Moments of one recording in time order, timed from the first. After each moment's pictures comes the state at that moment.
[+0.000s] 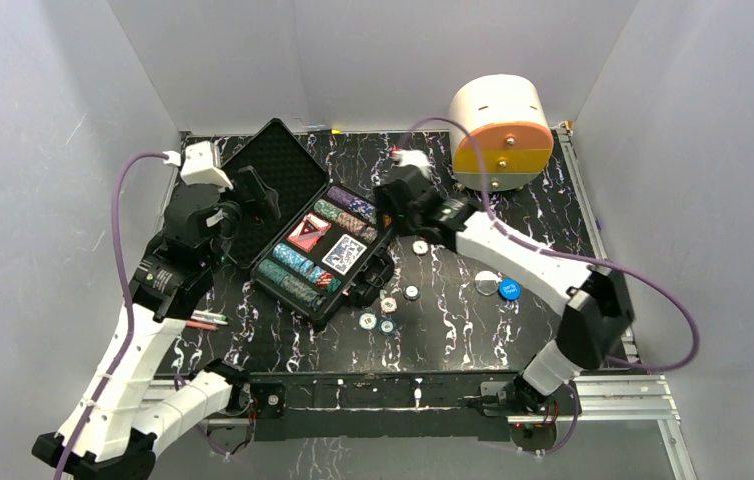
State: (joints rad) left arm -0.43 0.88 1.21 -0.65 -0.37 -0.42; right arm 0.87 1.62 1.45 -0.56 0.31 0.46
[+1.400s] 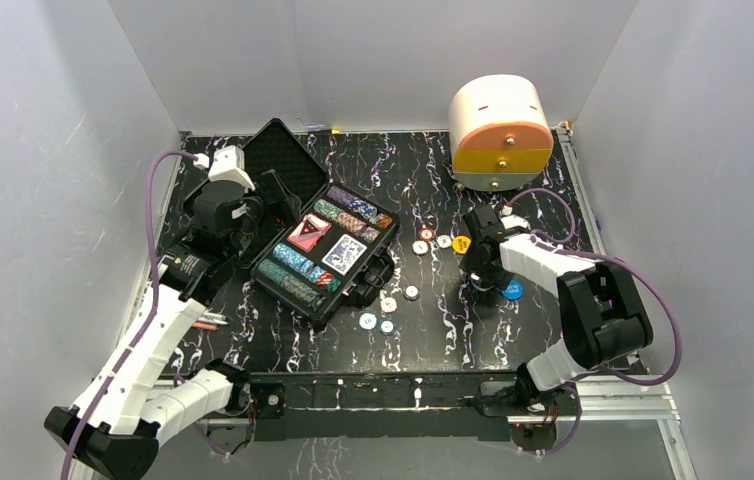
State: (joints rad) left arm -0.43 0.95 1.09 -0.55 -0.23 -0.52; right arm 0.38 1.52 0.81 -0.54 0.35 0.83
